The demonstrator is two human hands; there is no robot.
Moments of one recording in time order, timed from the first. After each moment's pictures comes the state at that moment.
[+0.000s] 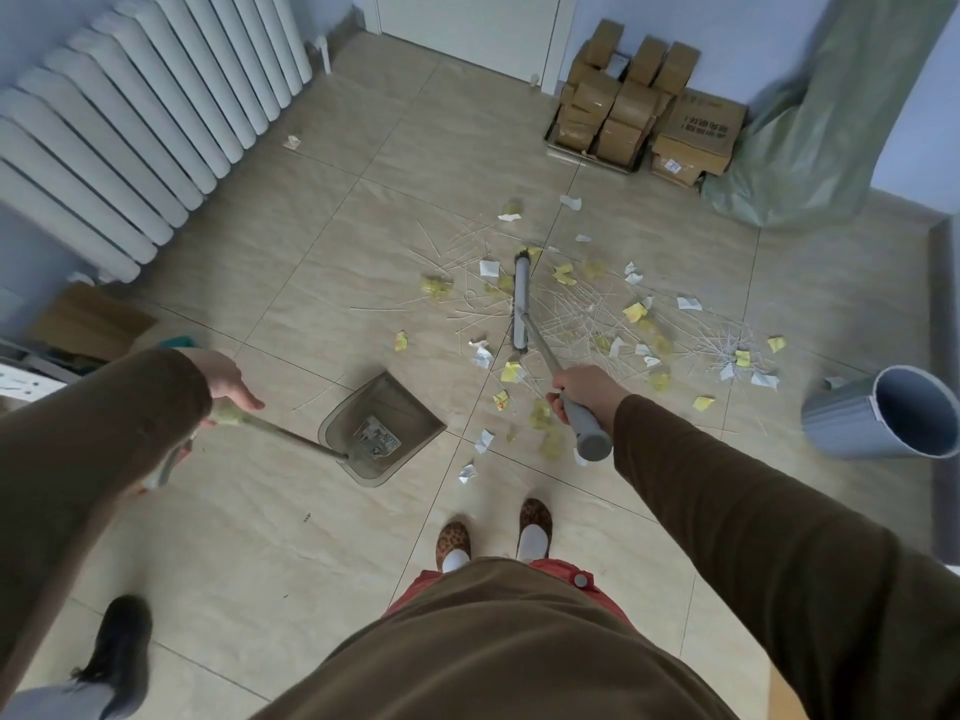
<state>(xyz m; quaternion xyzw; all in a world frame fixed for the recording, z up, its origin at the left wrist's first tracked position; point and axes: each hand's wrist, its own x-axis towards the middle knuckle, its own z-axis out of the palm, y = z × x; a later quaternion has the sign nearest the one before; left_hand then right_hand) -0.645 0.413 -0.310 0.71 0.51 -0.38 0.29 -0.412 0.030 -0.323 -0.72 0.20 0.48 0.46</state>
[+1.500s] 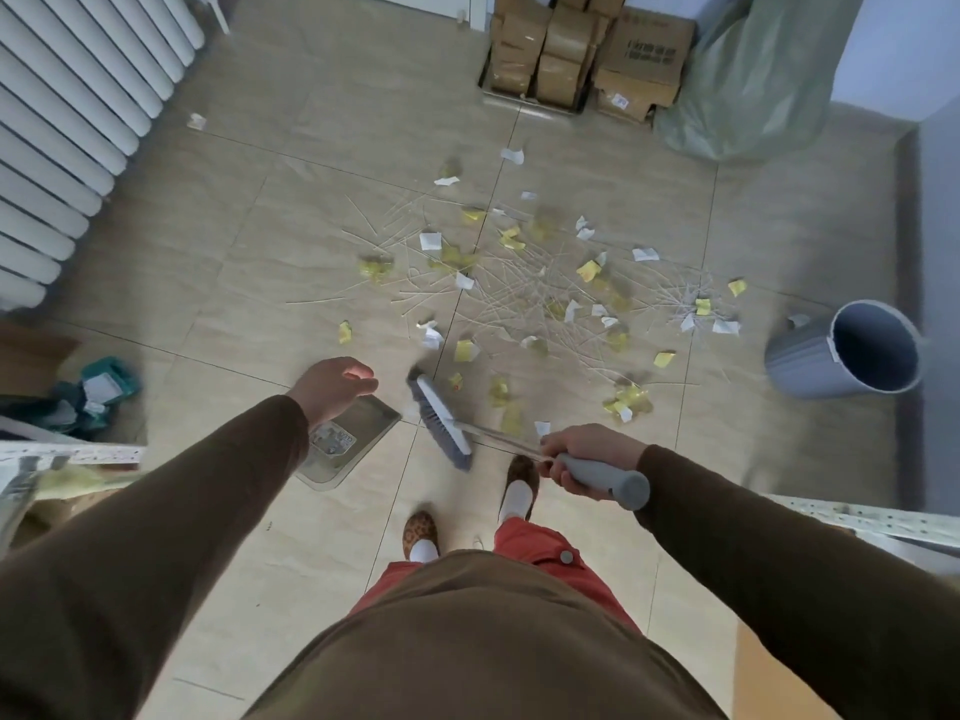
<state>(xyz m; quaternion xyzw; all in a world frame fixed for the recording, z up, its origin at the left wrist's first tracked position) -0.476 0.220 -0.379 0.81 0.34 -0.22 0.42 -0.372 -0.107 -0.332 -0.58 0.31 0.64 0.41</state>
